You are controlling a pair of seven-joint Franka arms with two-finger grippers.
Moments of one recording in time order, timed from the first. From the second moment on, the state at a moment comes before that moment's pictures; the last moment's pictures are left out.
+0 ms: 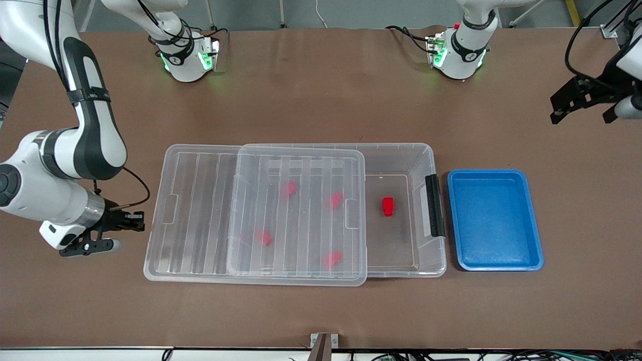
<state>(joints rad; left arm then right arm) 0.02 -0.05 -0.13 -1.49 0.02 1.48 -0.07 0.04 0.47 -0.02 -1.58 0.13 2.05 -0.16</state>
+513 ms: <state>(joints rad) 0.00 -0.10 -0.12 -1.55 -0.01 1.43 -0.07 0.04 0.49 0.02 -1.58 0.17 2.05 -0.16</state>
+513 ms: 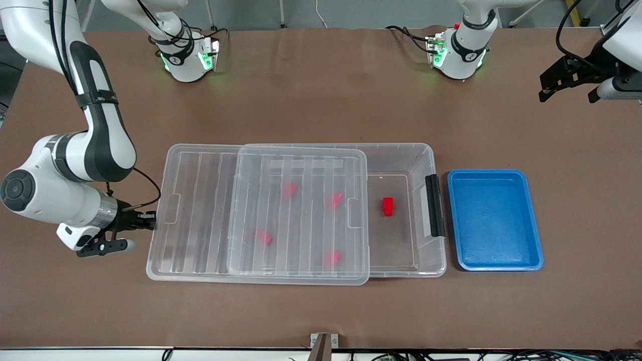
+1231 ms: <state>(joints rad) 0.00 -0.09 -0.12 -1.55 -0.01 1.44 -0.07 0.09 0.51 0.04 -1.58 0.30 2.05 -0.16</state>
